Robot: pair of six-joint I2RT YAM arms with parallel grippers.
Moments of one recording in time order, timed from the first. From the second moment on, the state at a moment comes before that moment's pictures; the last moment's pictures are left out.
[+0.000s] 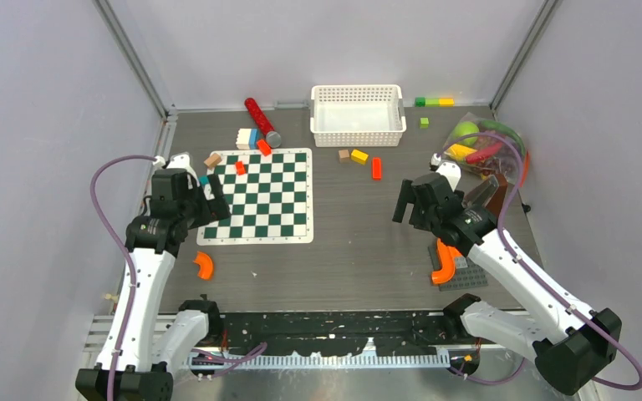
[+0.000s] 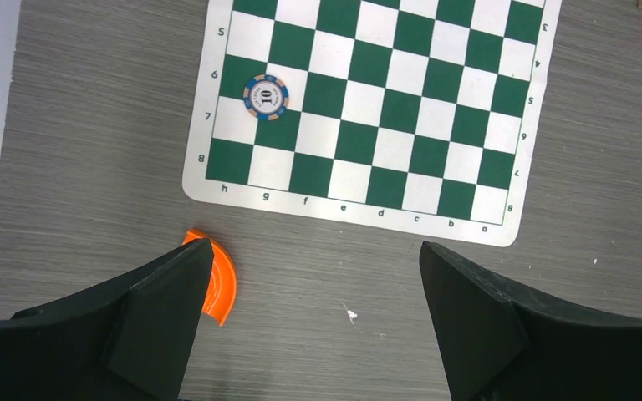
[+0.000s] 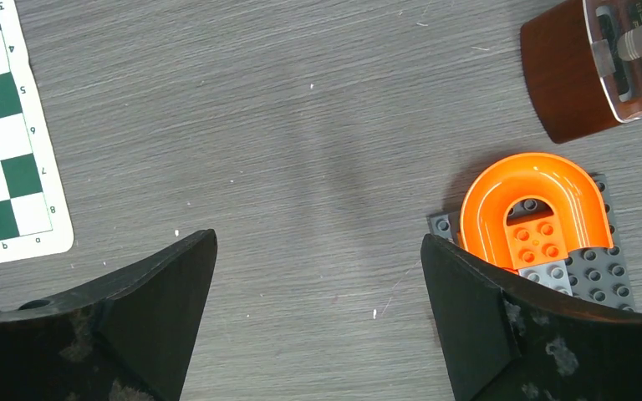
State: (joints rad) left arm -0.06 0.87 0.99 -0.85 -0.07 -0.29; right arm 0.54 0.99 0.90 -0.76 0.40 0.63
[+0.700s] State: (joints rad) left arm -0.06 0.85 0.97 -0.84 -0.03 -0.29; right arm 0.54 1.07 0.95 -0.76 0.38 0.65
